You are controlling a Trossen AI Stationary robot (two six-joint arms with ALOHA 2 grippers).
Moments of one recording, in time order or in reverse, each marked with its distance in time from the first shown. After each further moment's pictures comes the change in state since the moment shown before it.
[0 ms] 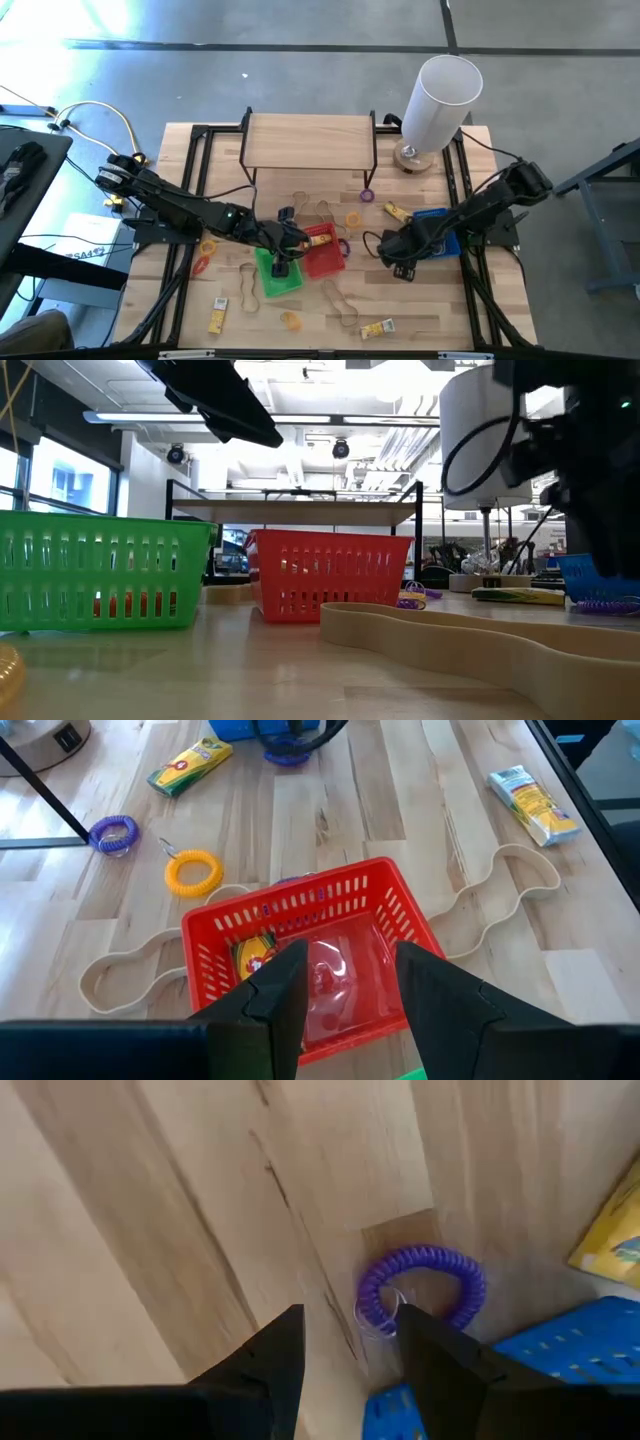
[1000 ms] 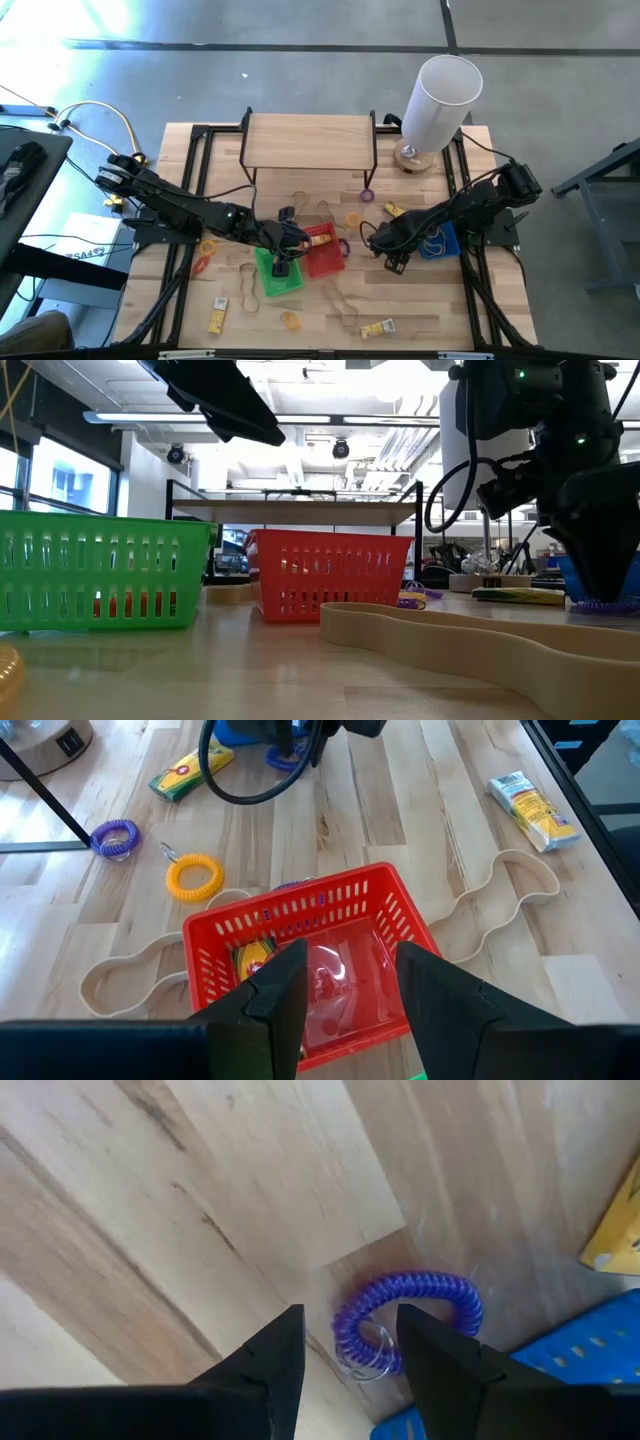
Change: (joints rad) left arm 0.000 0.000 0.000 0.012 0.000 0.000; right arm -0.111 0.084 0.001 0.012 -0.040 0.057
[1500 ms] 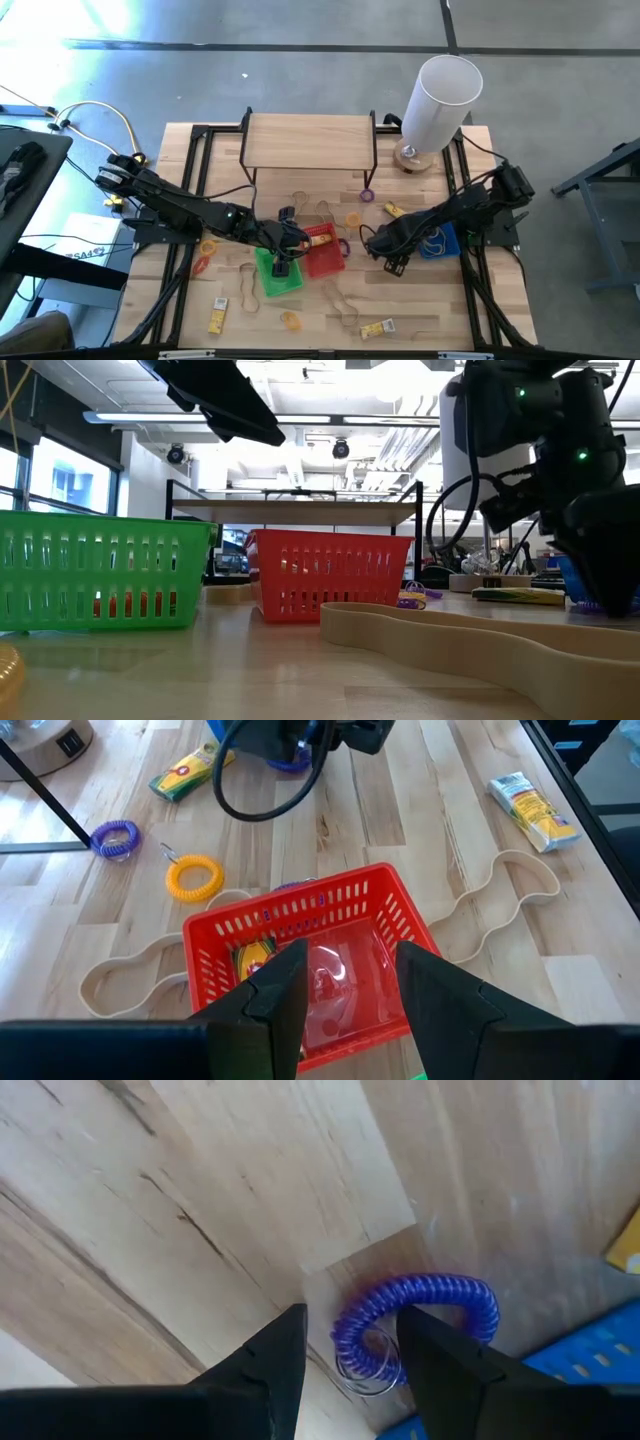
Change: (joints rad) left arm 0.000 0.000 0.000 0.000 0.000 0.001; right arm 0.015 0.077 0.005 0.017 -0.027 0.009
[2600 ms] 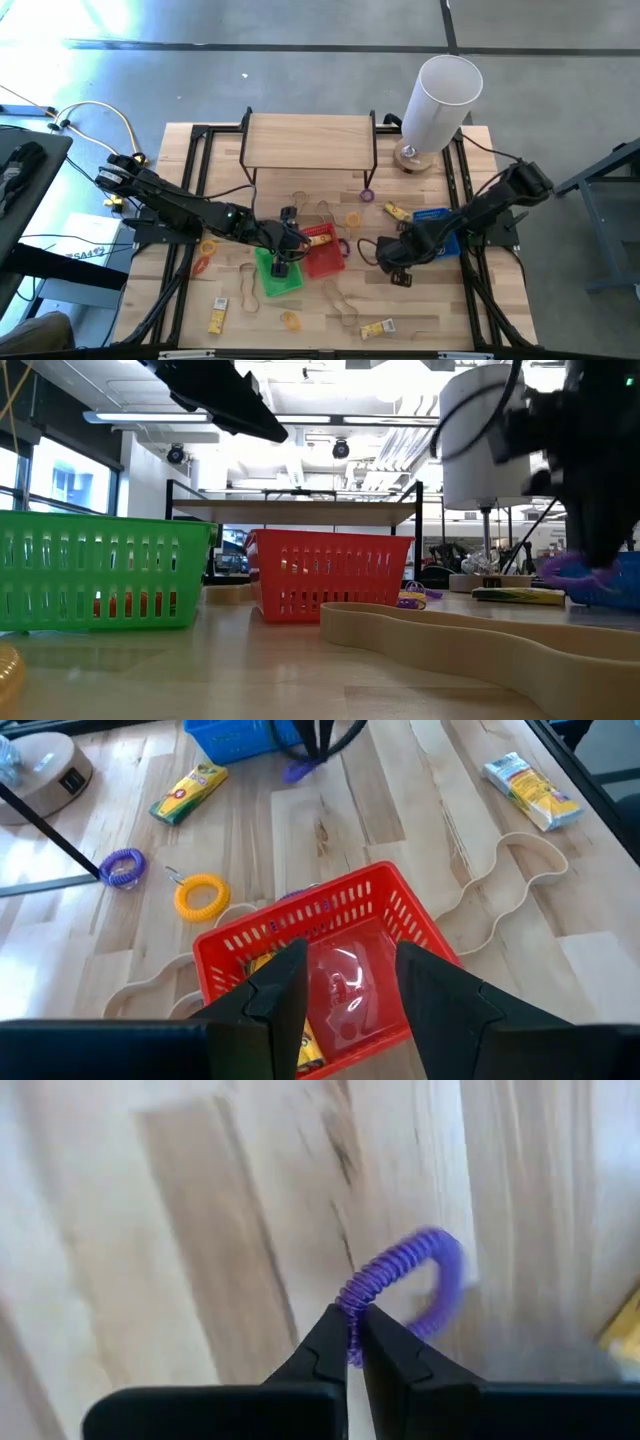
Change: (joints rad) left arm 0.005 0.000 0.000 0.007 0.000 0.124; right arm 0.138 -0.167 0.031 0.073 0.119 -0.160
